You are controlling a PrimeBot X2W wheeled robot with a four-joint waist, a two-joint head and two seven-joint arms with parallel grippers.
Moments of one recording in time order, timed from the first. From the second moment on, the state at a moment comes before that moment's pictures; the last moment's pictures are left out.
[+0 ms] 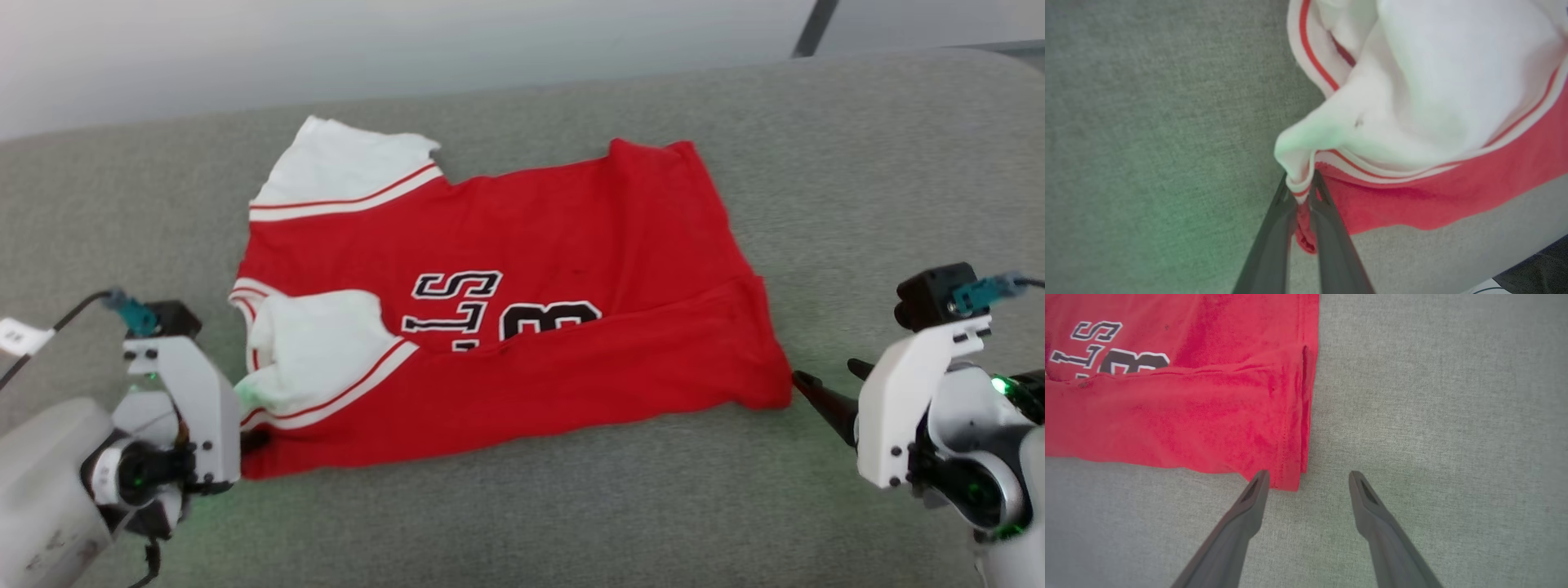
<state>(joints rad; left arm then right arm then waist) -0.84 0.85 -1.19 0.46 -1.54 0.11 0.52 -0.34 -0.28 0.11 0.02 0.47 0.13 0.86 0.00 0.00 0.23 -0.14</state>
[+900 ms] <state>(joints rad) -0.92 0.76 -1.17 0.53 -1.50 0.04 0.52 -0.63 -0.29 0.26 0.53 0.53 0.13 0.79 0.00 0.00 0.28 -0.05</state>
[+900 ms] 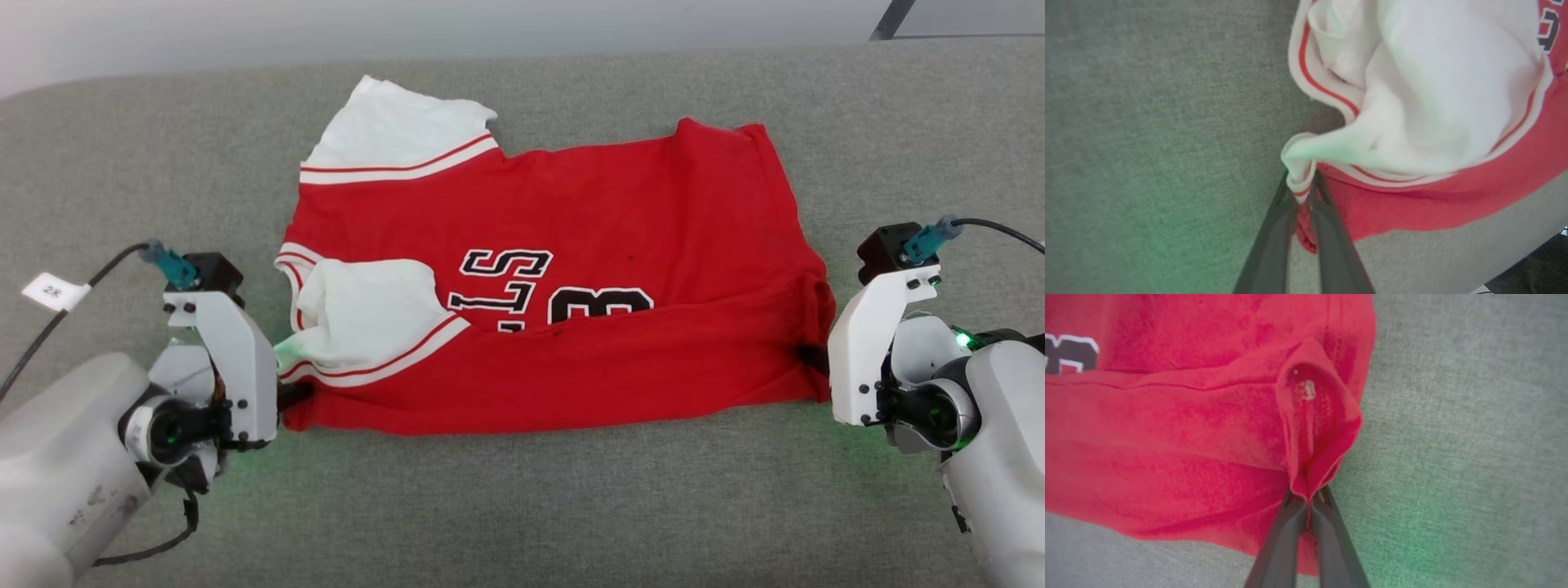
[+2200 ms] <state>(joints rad) -0.67 1.01 -1.20 0.00 -1.58 0.33 0.50 -0.26 -0.40 0.17 0.15 0.61 0.13 1.00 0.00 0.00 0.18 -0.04</state>
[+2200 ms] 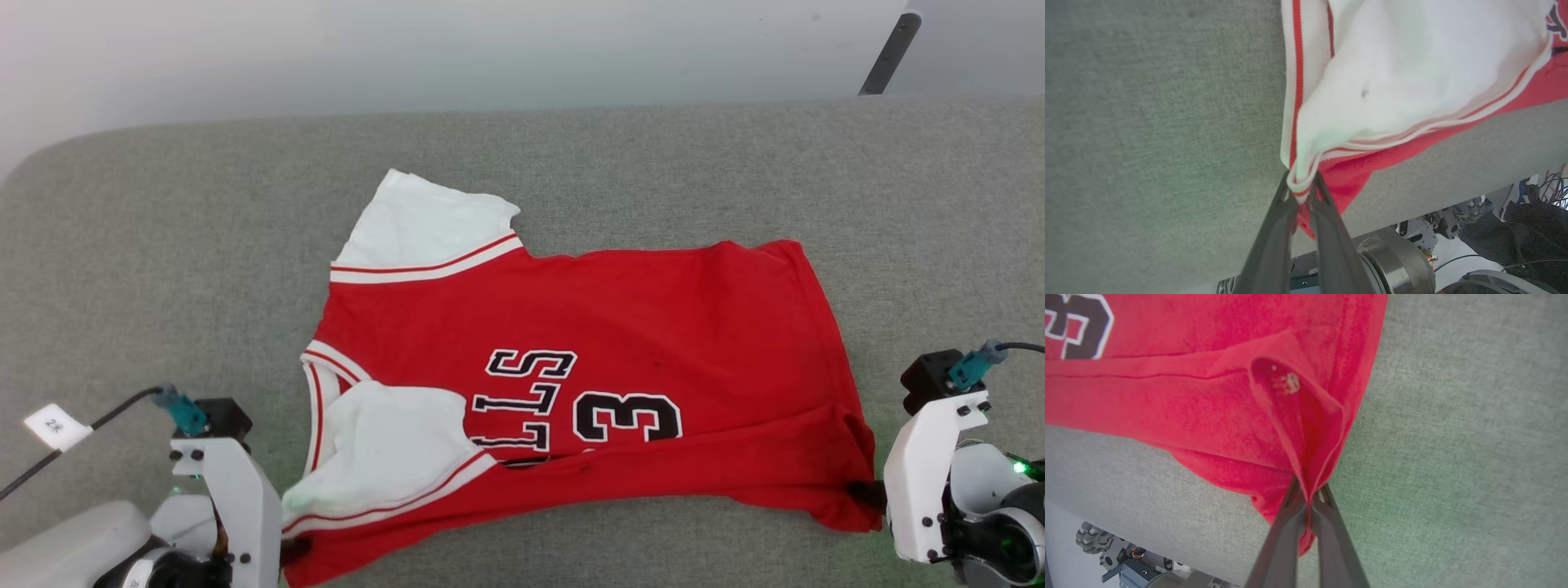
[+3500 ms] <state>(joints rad) -1.07 0.91 -1.10 0.30 -1.25 0.10 0.36 -0.31 -0.32 0.12 -0.18 0.41 0.13 0.31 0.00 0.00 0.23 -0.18</state>
